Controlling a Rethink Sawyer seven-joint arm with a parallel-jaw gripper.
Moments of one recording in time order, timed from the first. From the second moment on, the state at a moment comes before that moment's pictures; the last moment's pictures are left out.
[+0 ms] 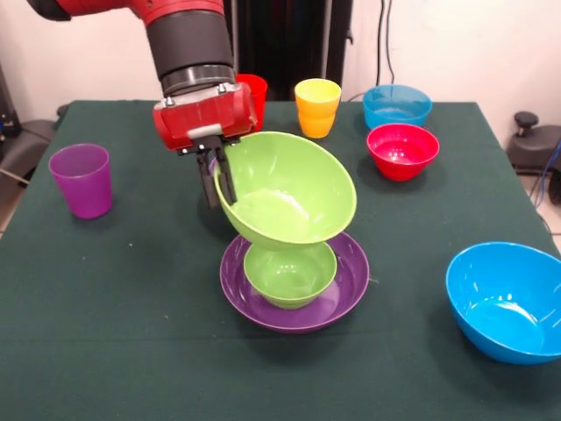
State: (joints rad) arm -0.96 -0.55 0.68 1.85 -0.71 -0.07 1.93
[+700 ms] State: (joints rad) arm -0.88 -0.49 0.68 1.84 -0.71 -0.07 1.93
